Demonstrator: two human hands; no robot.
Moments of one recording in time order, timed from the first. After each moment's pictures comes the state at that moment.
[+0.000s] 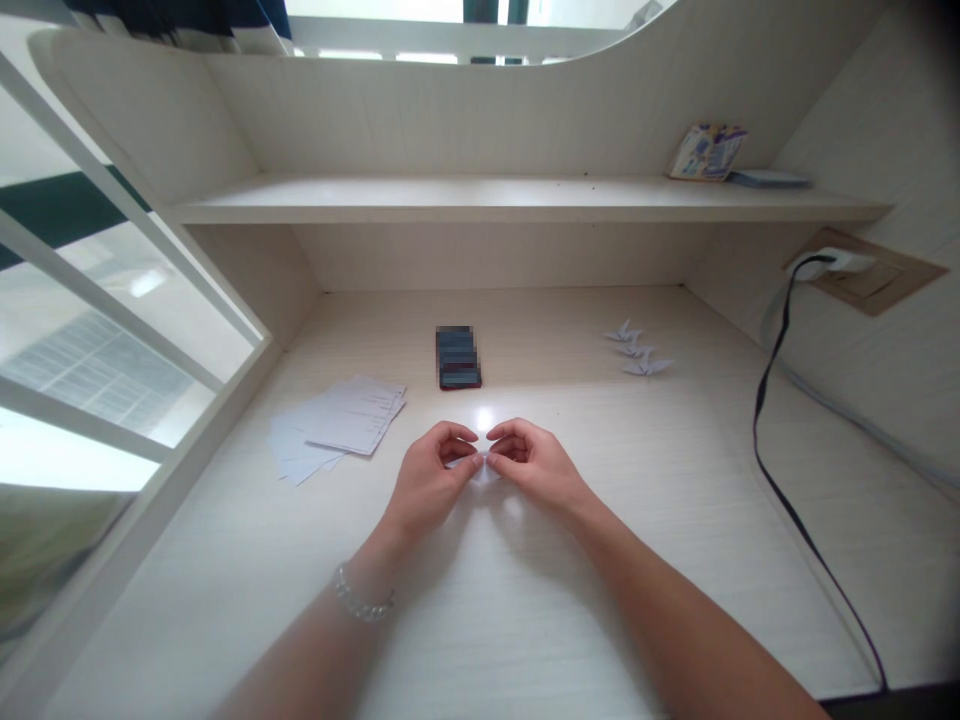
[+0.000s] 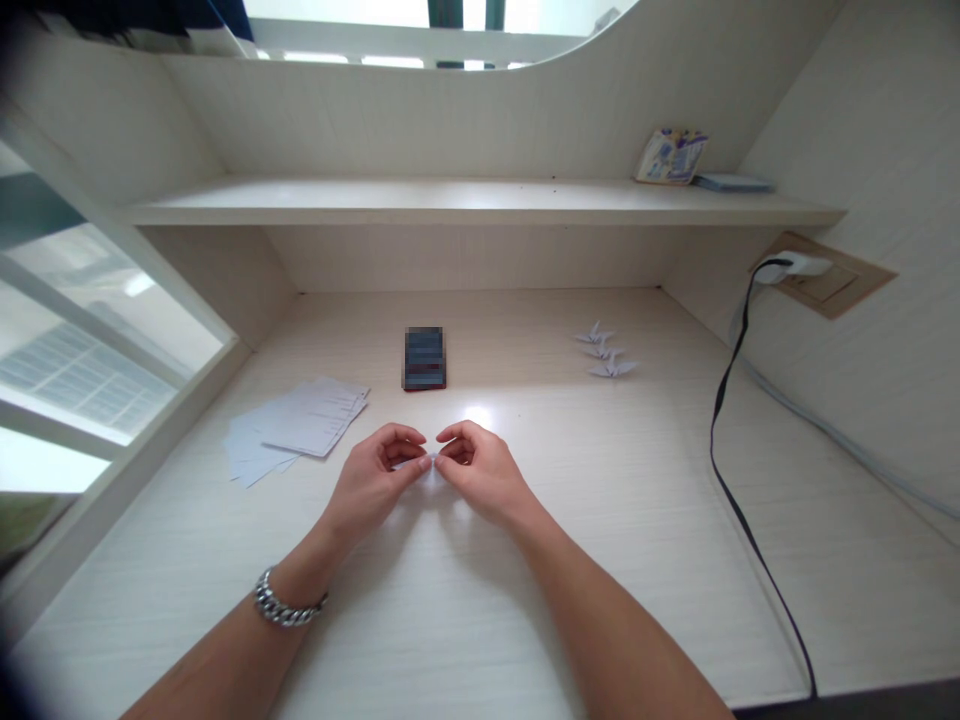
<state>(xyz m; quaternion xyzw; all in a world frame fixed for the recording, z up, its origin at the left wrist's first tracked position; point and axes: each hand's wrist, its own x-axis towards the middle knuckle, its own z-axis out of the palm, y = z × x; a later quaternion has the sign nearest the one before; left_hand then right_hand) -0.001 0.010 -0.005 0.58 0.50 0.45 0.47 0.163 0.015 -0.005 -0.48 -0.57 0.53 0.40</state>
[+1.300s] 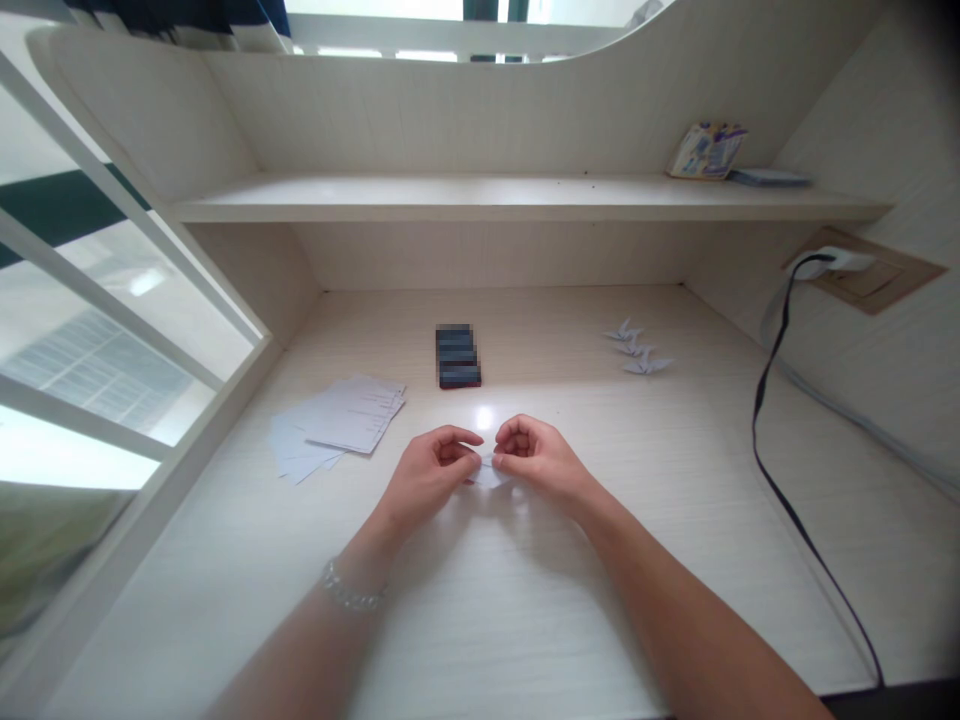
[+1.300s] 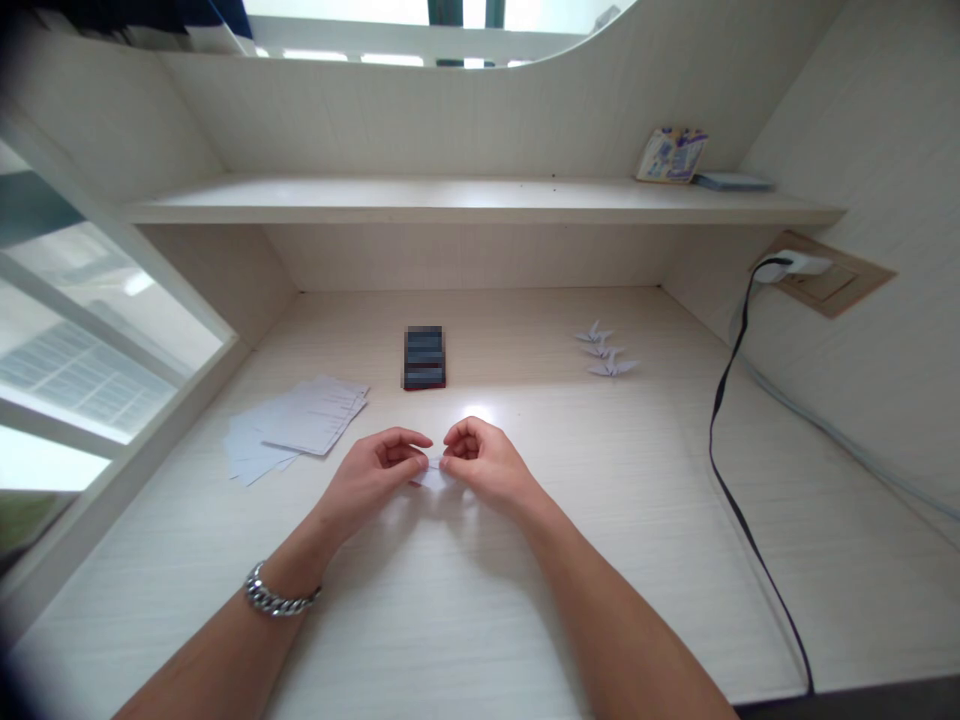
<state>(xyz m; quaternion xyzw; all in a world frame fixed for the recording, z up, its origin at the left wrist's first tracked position) -0.008 0.013 -0.002 0.56 0.49 0.37 0.55 0.171 0.021 -0.008 -0.44 -0.55 0.58 0.41</state>
